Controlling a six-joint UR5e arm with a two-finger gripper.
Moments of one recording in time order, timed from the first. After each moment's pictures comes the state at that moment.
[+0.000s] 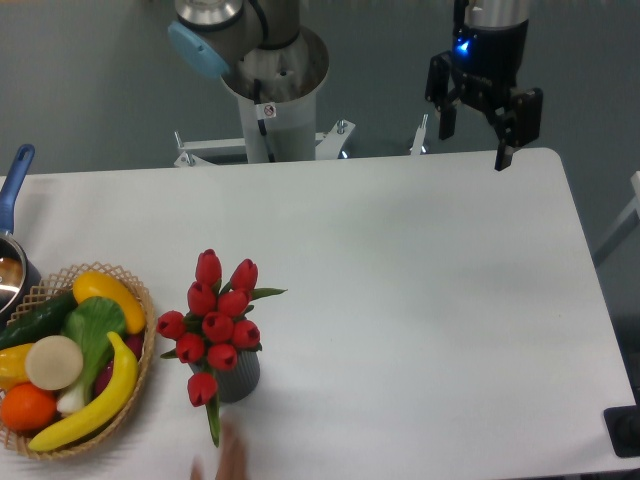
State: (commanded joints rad) arm 2.83 -1.55 -1.61 -1.25 1.34 1.73
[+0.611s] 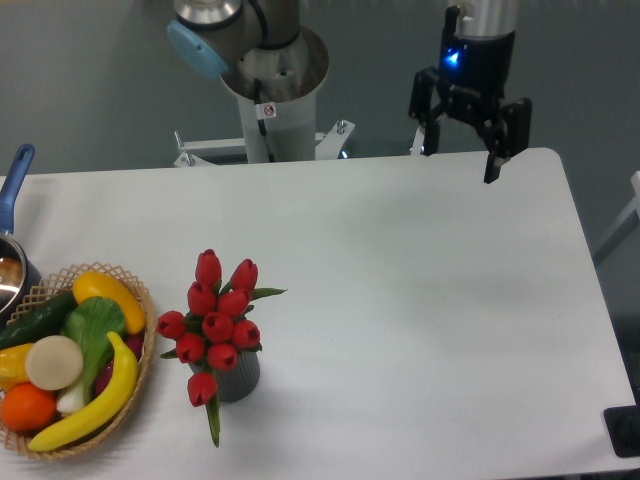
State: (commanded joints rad) arm 2.78 -1.53 -1.78 -0.98 1.23 1.36
